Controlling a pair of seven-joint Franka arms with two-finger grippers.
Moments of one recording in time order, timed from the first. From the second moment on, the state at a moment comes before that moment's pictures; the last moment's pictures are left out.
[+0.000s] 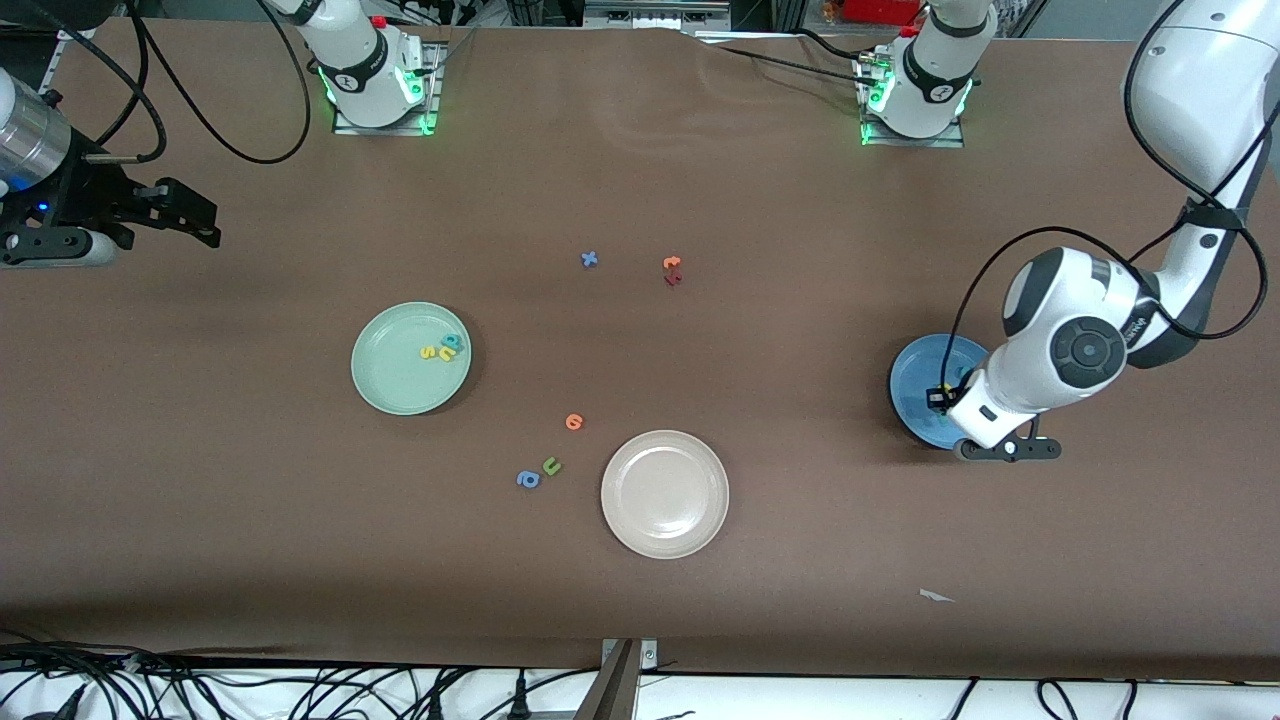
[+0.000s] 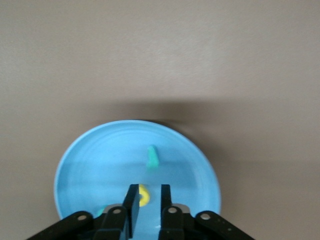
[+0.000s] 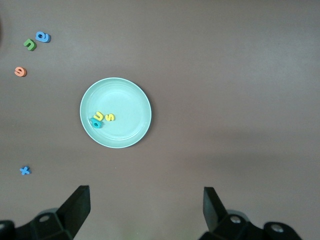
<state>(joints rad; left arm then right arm) 0.42 0.59 -0.56 -1.77 0.43 2.13 -0.33 0.08 -0.01 -0.02 -1.66 -0.01 1.60 0.02</state>
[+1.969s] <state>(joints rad) 0.02 0.02 -0.01 -1.67 0.01 1.69 0.07 0.08 -0.01 -0.02 -1.66 -0.01 1.61 0.02</state>
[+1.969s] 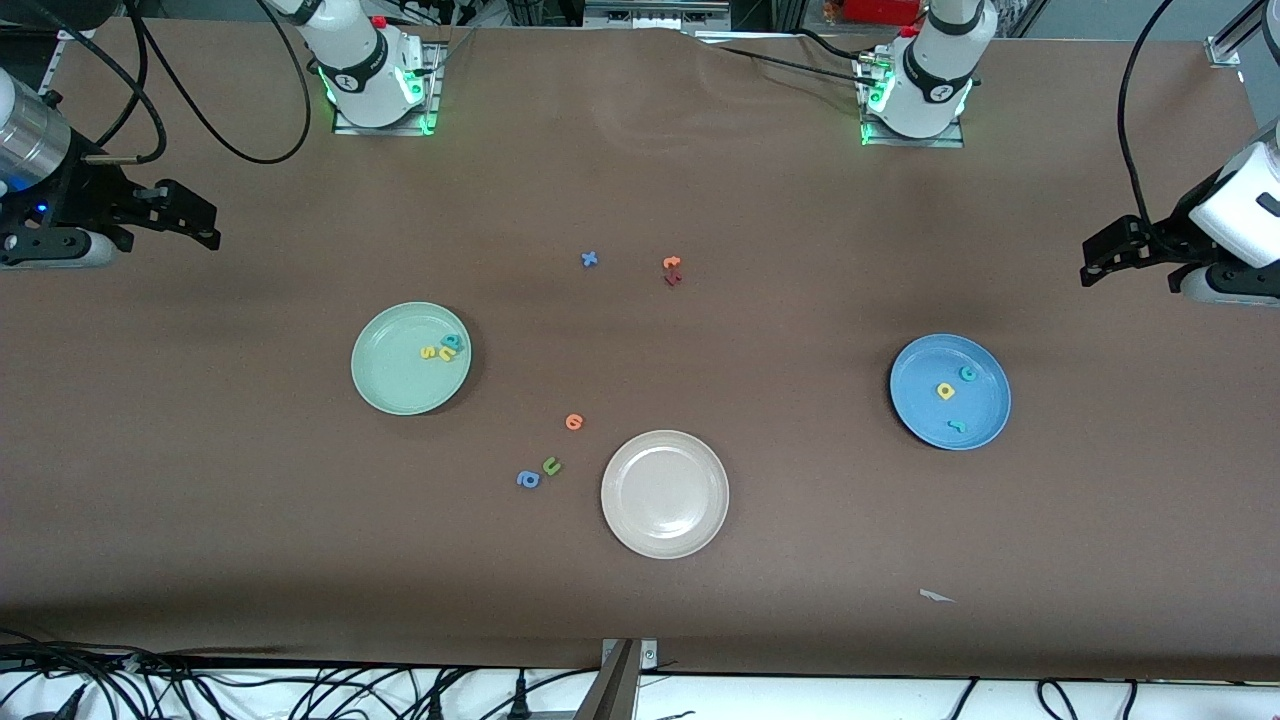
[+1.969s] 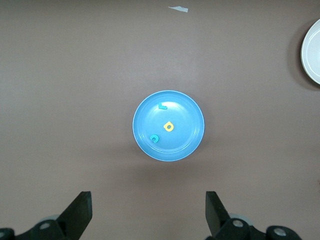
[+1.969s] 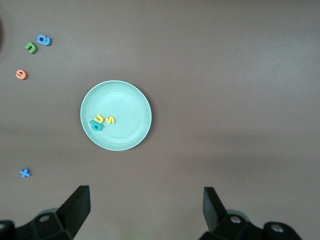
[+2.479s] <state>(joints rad) 0.02 0.02 -0.01 -1.67 0.01 1.69 0.06 0.08 -0.01 -0.02 -1.66 -0.01 1.61 0.02</state>
